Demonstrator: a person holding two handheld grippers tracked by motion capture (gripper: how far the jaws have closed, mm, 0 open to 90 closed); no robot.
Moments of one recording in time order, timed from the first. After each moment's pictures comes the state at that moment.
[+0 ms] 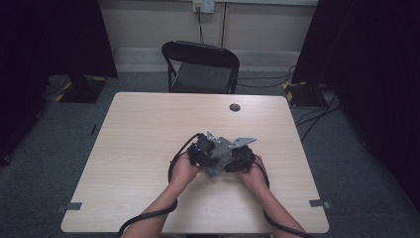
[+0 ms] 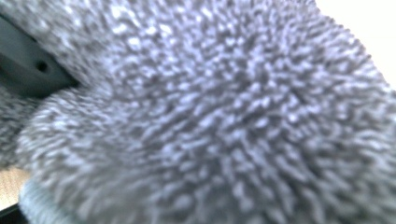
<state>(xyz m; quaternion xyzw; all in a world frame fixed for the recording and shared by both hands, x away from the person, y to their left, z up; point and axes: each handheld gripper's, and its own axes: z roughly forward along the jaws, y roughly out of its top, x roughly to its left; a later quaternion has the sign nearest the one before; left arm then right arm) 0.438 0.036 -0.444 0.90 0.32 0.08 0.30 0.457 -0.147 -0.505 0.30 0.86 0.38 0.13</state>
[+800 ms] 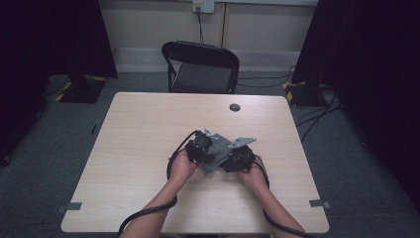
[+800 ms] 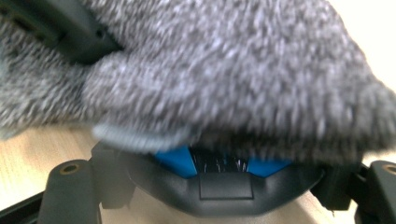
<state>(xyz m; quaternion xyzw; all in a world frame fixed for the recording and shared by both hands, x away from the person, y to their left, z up) 0.455 0.045 -0.445 0.89 0.33 0.10 0.28 0.457 -0.147 -0.505 0.30 0.86 0.38 0.13</state>
